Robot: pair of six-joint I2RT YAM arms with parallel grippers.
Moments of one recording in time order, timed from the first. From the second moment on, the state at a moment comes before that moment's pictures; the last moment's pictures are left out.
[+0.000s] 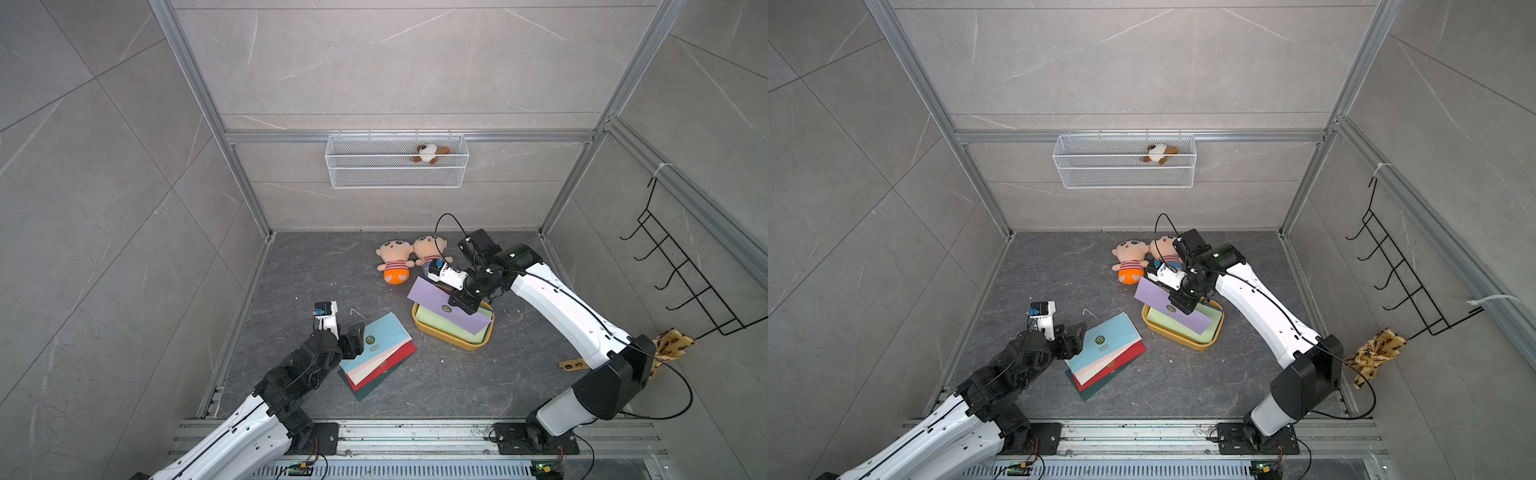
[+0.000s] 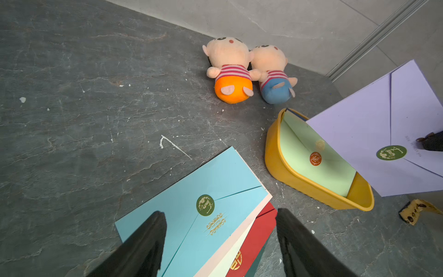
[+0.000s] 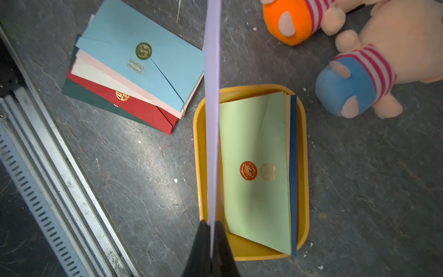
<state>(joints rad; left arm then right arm) -0.75 0.59 0.48 -0.39 -0.31 -0.59 0.53 1.60 1.61 -1.25 -0.18 -0.52</state>
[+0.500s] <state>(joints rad) -0.75 0.61 0.48 -0.42 -0.34 -0.59 0.52 1.73 1.58 -1.26 -0.09 -0.57</state>
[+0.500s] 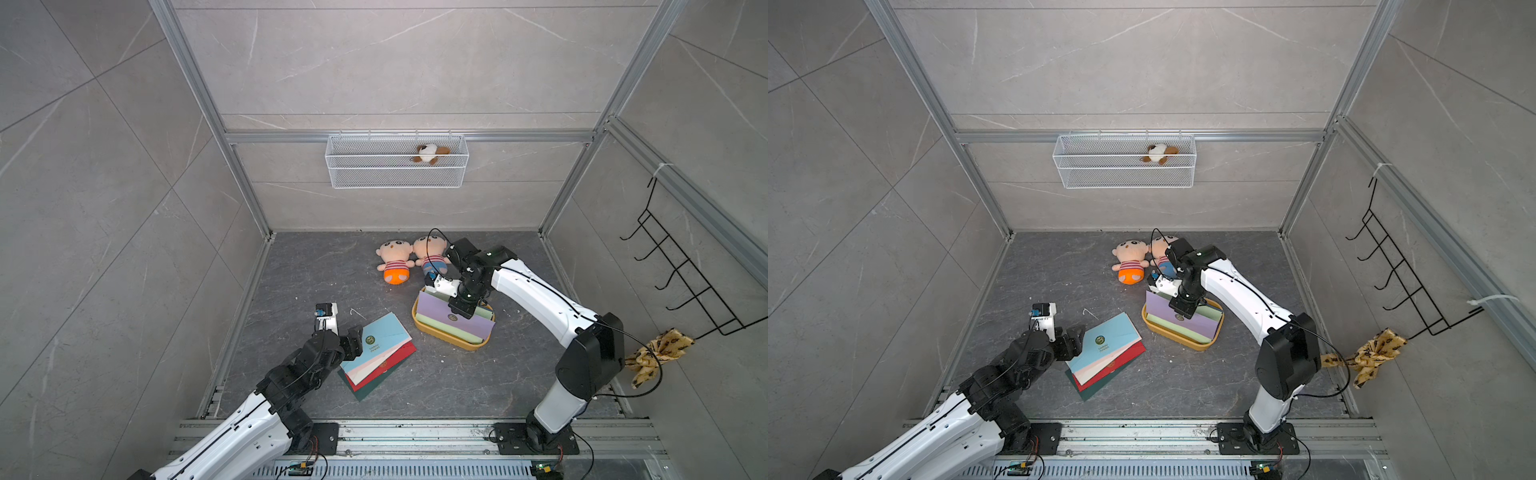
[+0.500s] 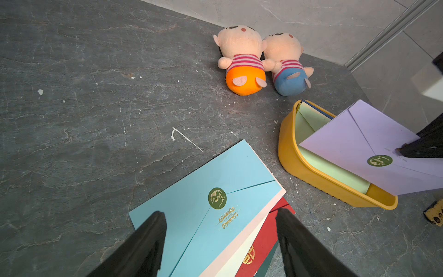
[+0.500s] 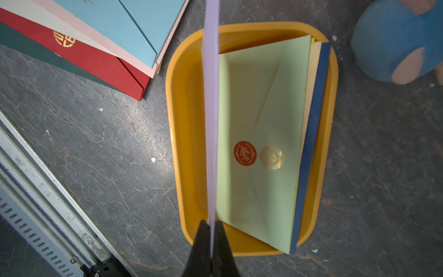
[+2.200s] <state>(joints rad) -0.75 0.66 0.48 -0.42 -0.36 -0.63 0.40 1.37 1.39 -0.80 -0.10 -0.20</state>
